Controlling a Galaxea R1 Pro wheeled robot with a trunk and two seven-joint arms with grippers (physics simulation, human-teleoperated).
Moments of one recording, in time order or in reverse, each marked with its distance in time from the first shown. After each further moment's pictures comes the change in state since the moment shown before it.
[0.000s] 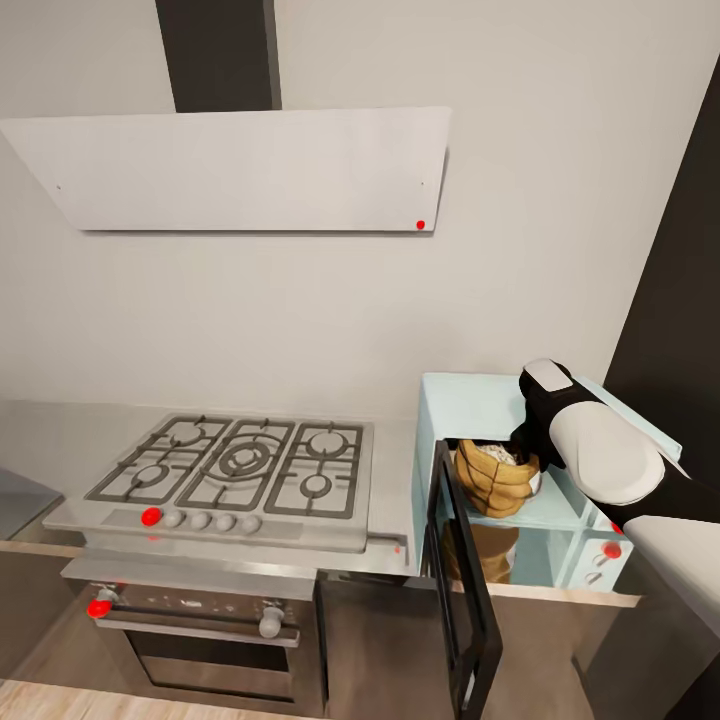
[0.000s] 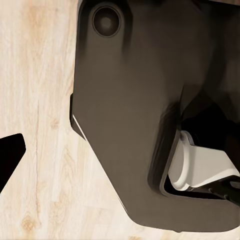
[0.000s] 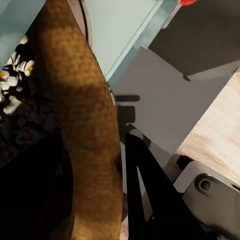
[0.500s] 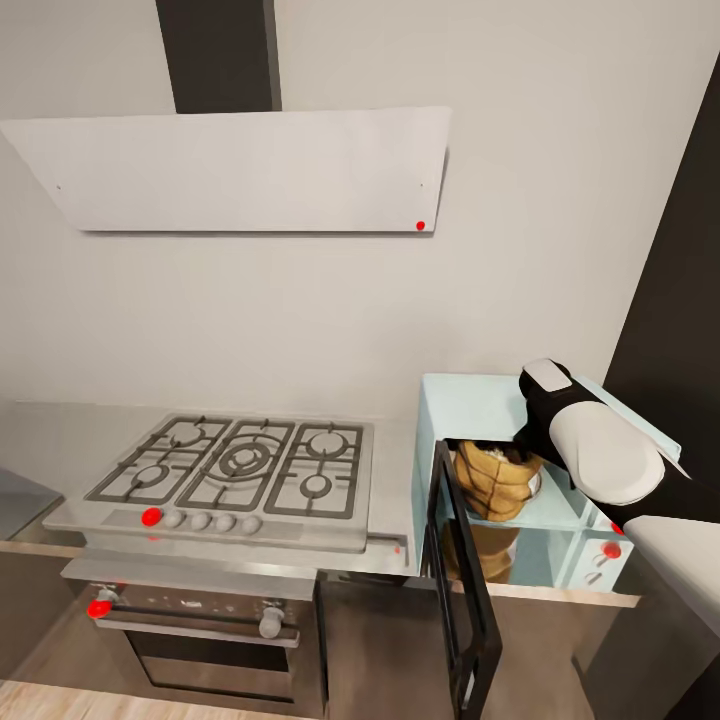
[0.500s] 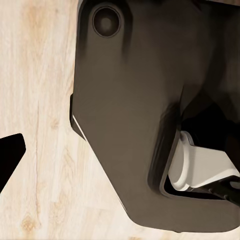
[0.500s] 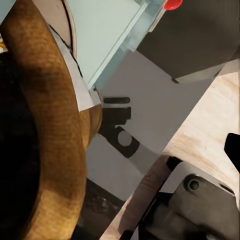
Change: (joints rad) left arm 0.000 0.000 0.000 0.000 0.000 0.000 -0.001; right arm -0.001 0.000 0.005 0.001 0.011 0.008 -0.039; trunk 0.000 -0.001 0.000
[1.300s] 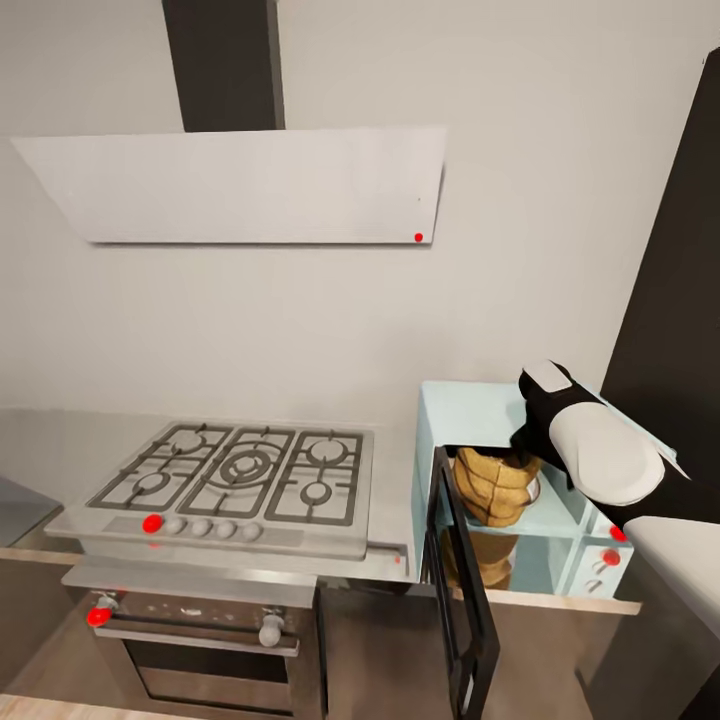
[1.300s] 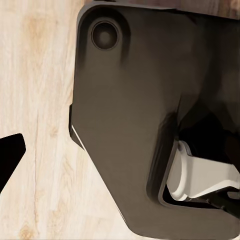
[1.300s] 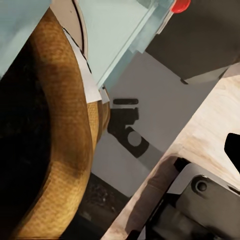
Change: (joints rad) left arm 0.000 -0.001 0.000 -0.001 0.000 -0.001 0.000; right arm 0.002 0.000 -0.006 0.001 -0.002 0.002 0.021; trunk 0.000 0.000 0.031
